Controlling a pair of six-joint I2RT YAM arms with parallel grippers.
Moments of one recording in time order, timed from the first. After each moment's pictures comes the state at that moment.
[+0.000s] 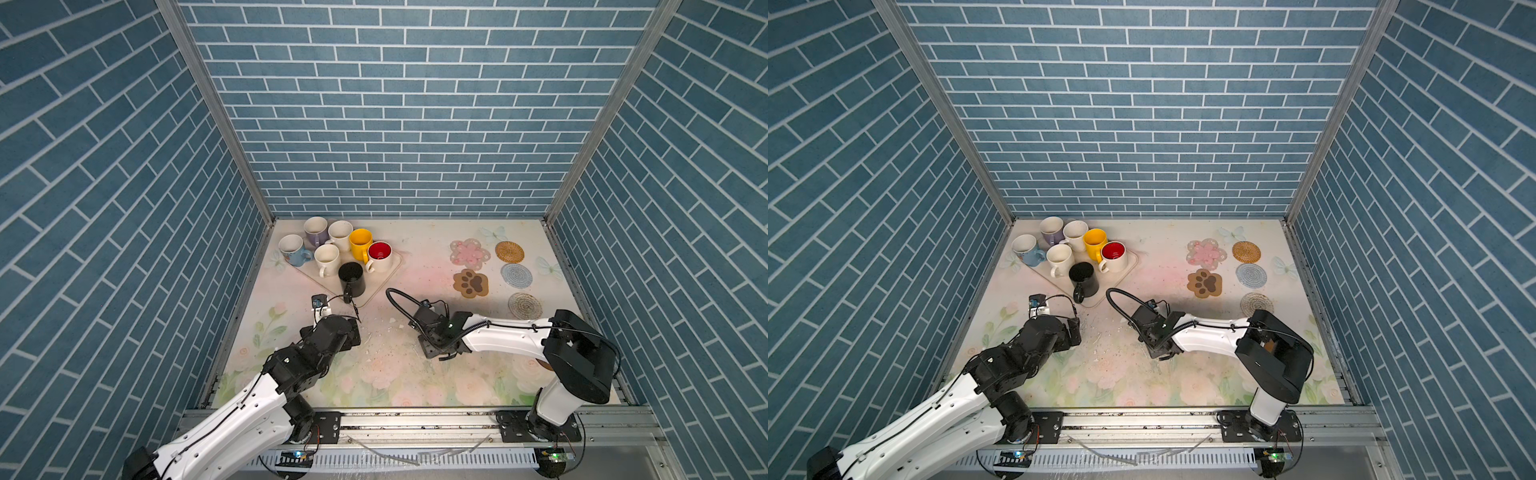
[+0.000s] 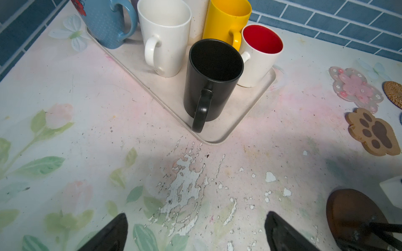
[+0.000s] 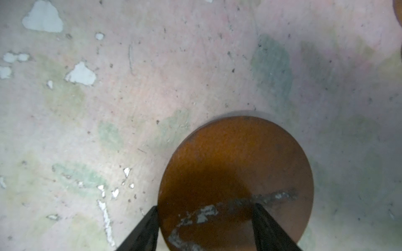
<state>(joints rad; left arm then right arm) -0.74 0.70 0.51 -0.60 -0.50 -0.72 1.05 1.67 0.94 -0.56 0.29 0.54</state>
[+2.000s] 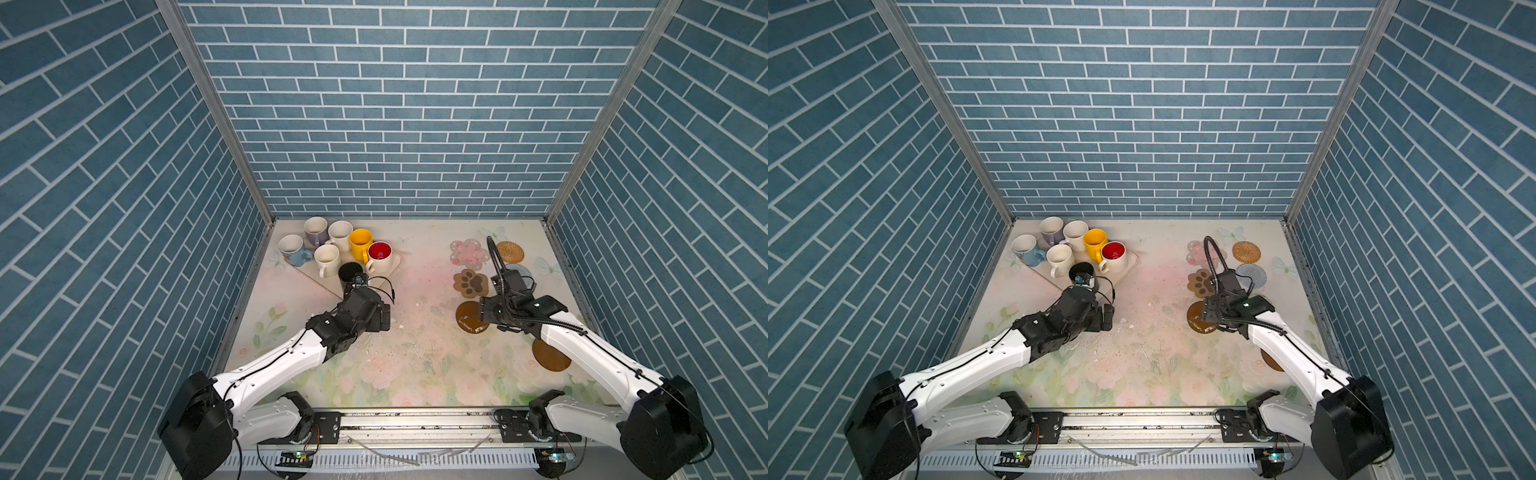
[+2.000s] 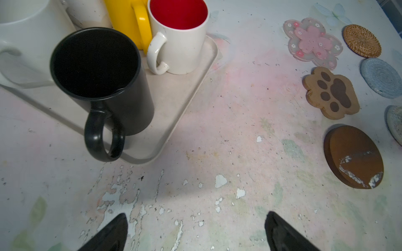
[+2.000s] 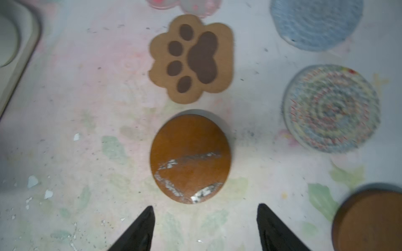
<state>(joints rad) -0.73 1.16 0.72 -0.37 -0.27 -0.55 0.43 1.14 0.79 -0.70 0.14 0.53</state>
